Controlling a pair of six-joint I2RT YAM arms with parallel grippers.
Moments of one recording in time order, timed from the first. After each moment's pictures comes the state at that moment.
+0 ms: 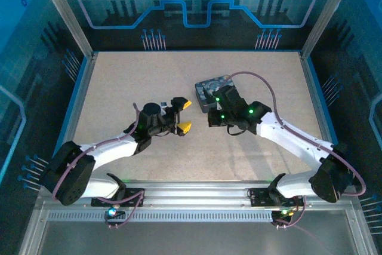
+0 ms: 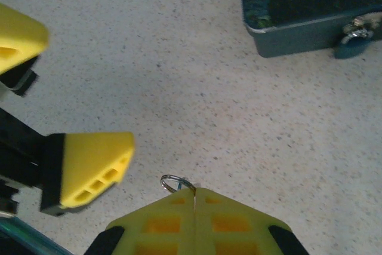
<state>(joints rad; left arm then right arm) -0.57 1.35 0.52 0.55 0.31 -1.92 0.74 1.36 1.12 -0.66 0.00 0.61</state>
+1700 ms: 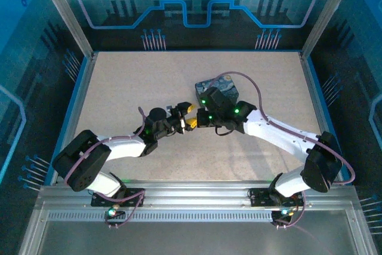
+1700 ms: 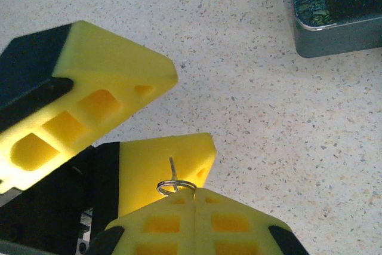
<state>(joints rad) -0.63 1.48 0.50 0.79 0.21 -2.09 0.82 1.45 1.17 -0.62 0.05 0.69</state>
